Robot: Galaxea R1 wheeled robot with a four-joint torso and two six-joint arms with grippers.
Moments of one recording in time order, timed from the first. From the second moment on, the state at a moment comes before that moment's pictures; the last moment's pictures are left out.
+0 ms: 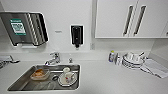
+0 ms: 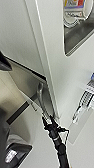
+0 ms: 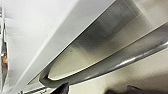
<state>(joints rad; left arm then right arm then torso) 1.00 1.62 -0.80 0.27 -0.10 0.03 -0.84 2.13 -1.52 0.45 -0.21 0.34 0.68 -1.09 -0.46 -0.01</state>
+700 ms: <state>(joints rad) 1.00 1.62 -0.80 0.27 -0.10 0.03 -0.87 2.28 -1.73 0.45 -0.21 0.42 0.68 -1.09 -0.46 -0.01</state>
